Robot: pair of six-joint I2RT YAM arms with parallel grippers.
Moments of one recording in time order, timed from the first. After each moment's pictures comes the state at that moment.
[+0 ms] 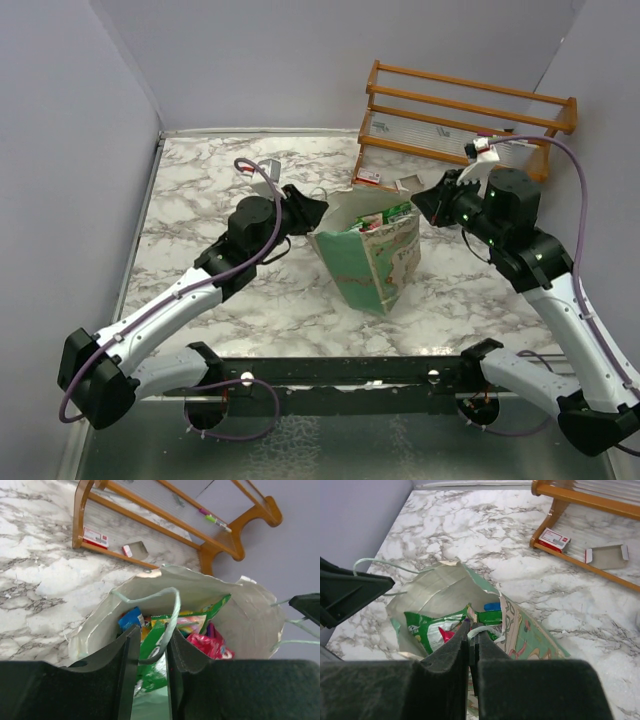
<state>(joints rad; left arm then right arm) -0.71 1.09 0.85 0.09 -0.12 -0.73 0.44 0.94 1.16 -0.49 -0.08 0.35</state>
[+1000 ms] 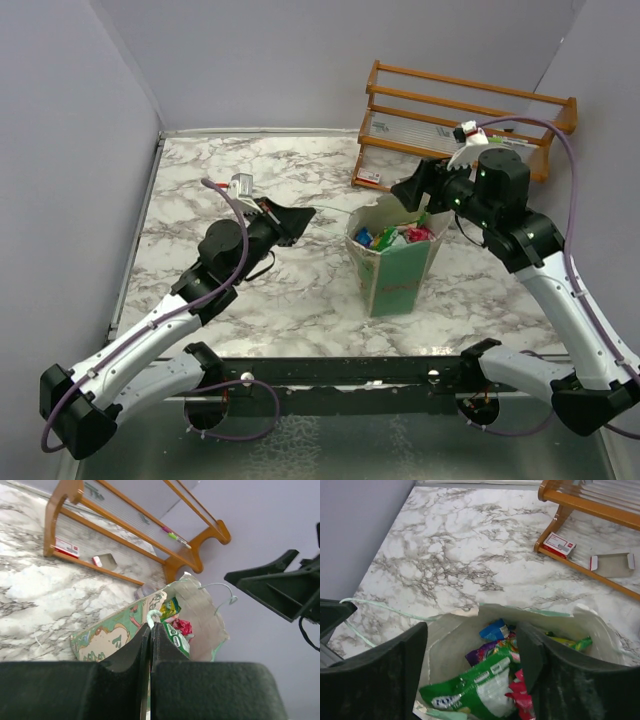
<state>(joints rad) -0.71 0.88 0.74 0.17 -0.08 -0.81 0.44 1.07 1.29 -0.53 -0.12 0.31</state>
